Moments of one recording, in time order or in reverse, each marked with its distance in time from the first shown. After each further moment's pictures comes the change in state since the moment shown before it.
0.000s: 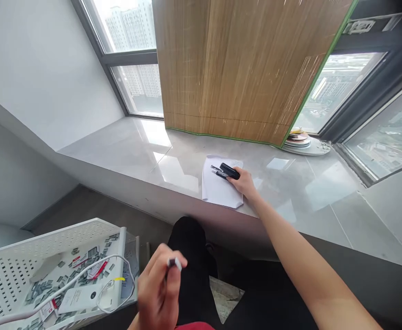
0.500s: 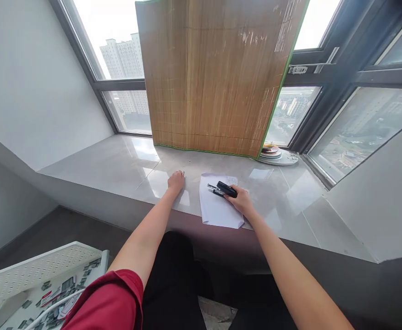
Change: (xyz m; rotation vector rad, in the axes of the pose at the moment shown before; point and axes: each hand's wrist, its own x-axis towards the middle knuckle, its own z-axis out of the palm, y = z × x) left_hand 0.267 -0.199 0.237 0.634 -0.476 -0.279; right_hand -0.040 0.029 -0.048 0.031 -0.002 -0.009
